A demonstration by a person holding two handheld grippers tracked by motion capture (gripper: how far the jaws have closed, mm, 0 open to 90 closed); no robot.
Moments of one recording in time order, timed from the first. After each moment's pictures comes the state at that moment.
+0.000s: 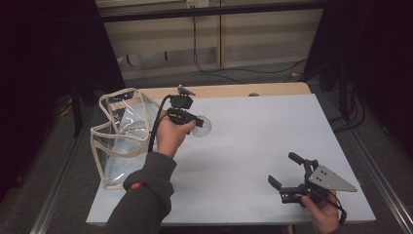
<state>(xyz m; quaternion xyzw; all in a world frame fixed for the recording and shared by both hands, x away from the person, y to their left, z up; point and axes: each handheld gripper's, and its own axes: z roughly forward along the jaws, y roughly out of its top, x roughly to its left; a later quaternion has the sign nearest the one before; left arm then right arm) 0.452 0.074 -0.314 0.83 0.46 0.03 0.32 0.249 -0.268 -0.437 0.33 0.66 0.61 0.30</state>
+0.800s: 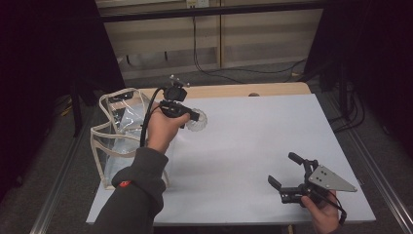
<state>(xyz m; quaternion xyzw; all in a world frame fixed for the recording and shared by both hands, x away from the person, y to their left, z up) 0.449 0.086 -0.281 0.83 0.46 0.03 0.33 0.248 -0.268 -0.437 0.33 0.66 0.61 0.30</state>
